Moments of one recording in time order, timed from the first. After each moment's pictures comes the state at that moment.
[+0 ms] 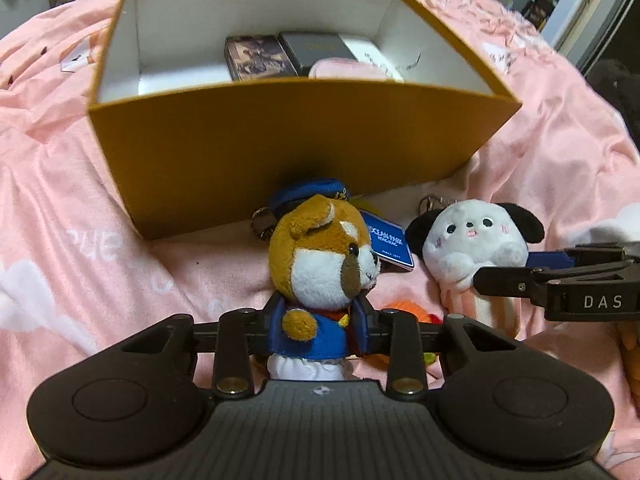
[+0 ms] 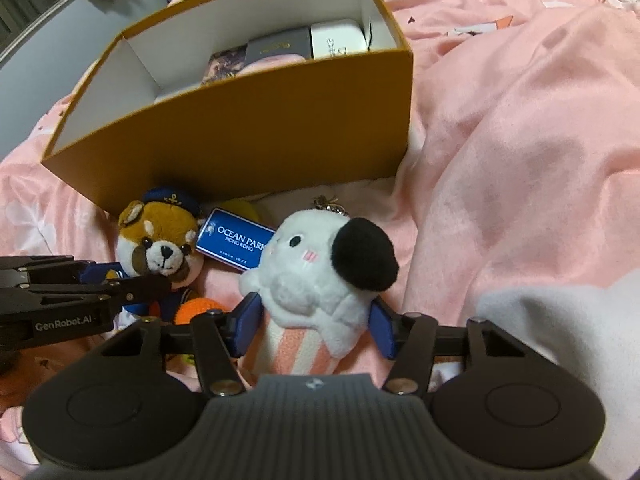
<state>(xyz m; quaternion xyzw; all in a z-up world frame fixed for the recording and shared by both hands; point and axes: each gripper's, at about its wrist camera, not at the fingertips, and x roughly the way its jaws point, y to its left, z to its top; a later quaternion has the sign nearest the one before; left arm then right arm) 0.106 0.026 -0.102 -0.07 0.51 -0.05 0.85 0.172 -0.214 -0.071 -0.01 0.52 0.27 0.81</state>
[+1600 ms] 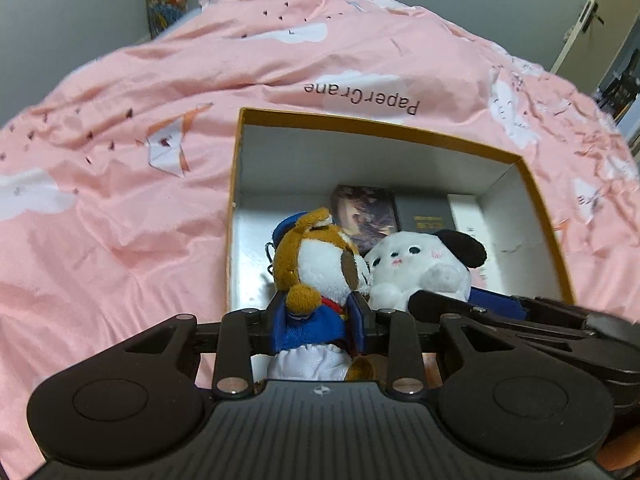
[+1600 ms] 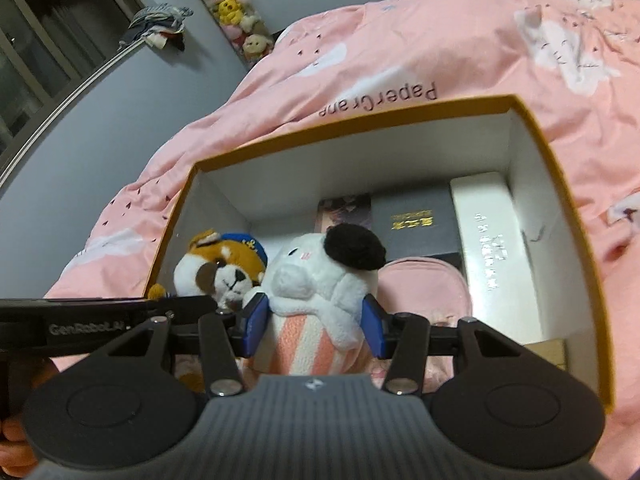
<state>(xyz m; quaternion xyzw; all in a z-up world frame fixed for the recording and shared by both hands) 0.206 0.083 -0.022 -0.11 0.48 0.09 0.86 0.279 -0.093 -0.018 0.05 0.46 0.38 0.80</state>
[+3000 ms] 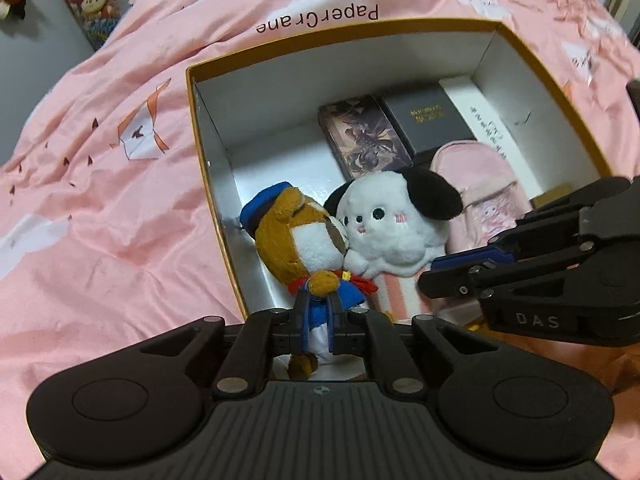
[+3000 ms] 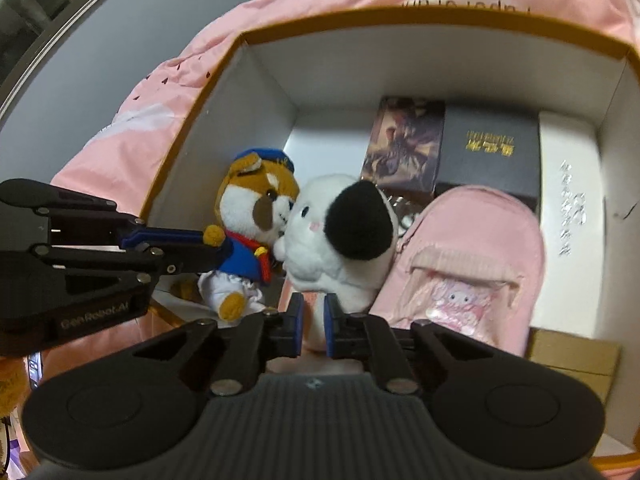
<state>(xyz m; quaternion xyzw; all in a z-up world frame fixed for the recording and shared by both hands) 0.208 0.074 -0.046 0.04 0.57 0.02 0.82 0.277 -0.063 -0.052 -0.05 0.54 0.46 0.71</state>
